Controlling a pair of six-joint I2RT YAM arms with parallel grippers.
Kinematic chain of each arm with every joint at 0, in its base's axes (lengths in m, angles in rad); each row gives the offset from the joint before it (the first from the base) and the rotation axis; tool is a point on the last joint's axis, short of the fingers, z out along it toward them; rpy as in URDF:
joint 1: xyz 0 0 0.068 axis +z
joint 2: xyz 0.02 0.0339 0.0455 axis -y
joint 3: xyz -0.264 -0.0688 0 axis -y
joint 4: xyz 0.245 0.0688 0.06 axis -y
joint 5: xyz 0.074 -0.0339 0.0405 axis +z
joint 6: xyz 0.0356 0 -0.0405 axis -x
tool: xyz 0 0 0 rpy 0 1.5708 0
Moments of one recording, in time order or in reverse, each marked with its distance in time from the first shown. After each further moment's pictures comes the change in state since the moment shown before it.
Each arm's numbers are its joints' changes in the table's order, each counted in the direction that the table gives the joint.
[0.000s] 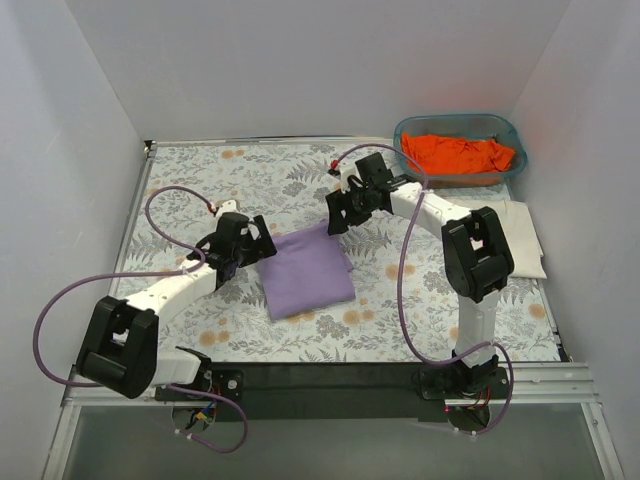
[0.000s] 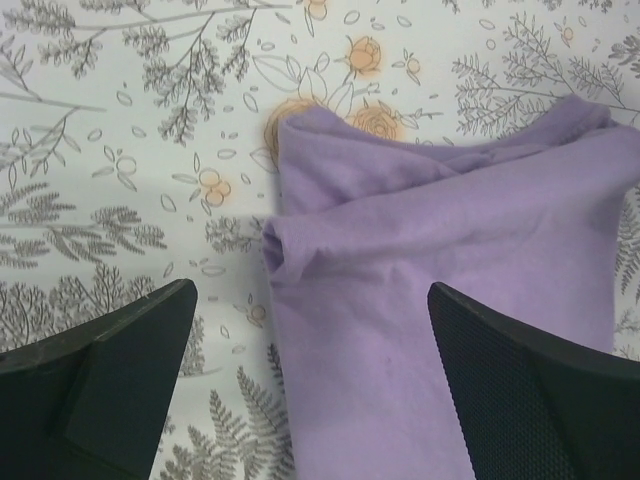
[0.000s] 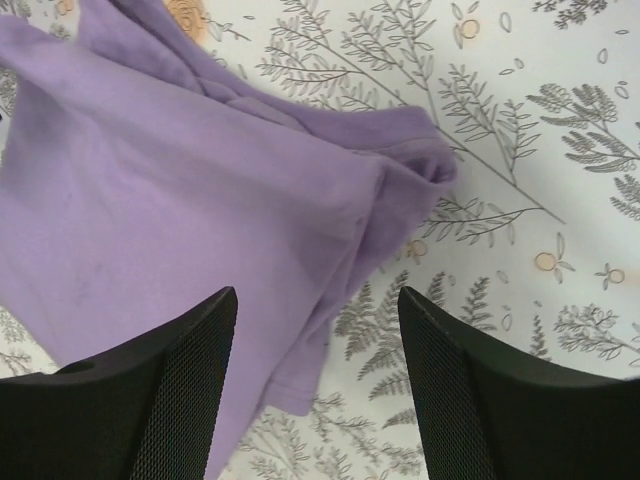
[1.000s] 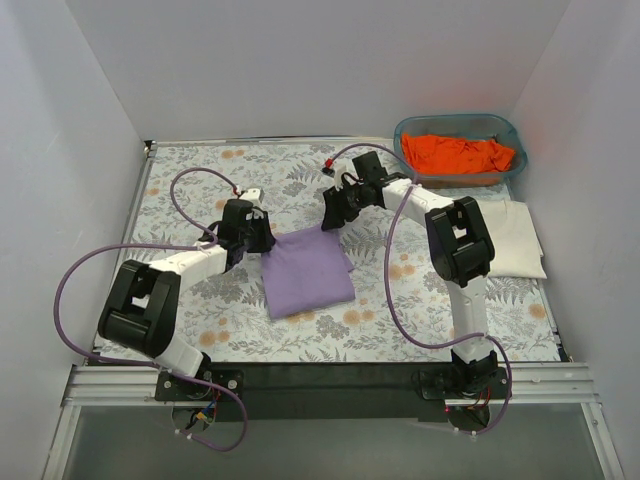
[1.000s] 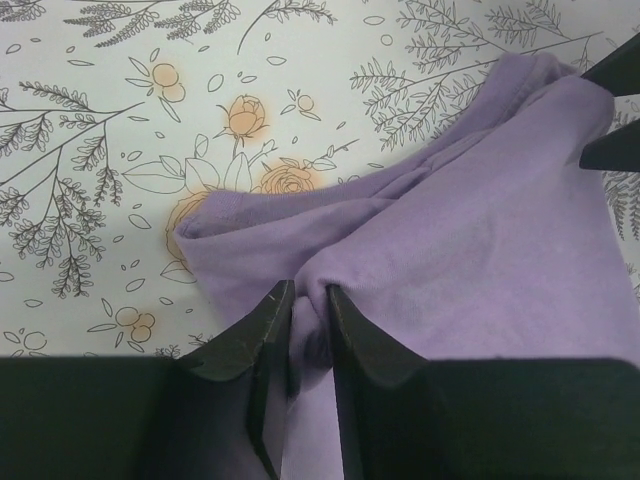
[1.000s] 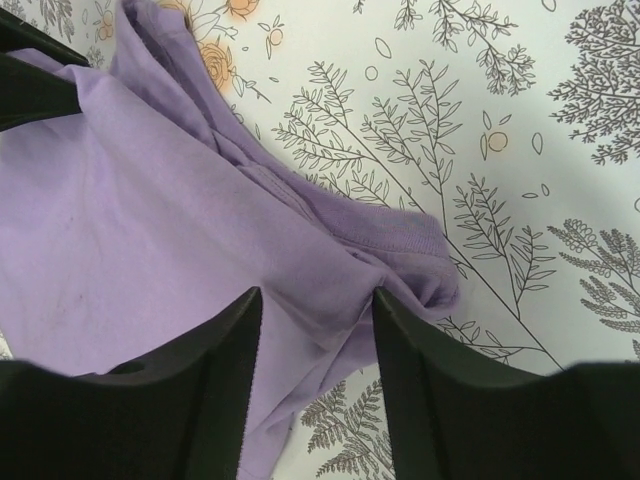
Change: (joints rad) left arm 0.050 -0.248 0.100 0.210 -0.260 -0.320; right arm -0.051 -0.194 0.127 0.089 0.219 0.094
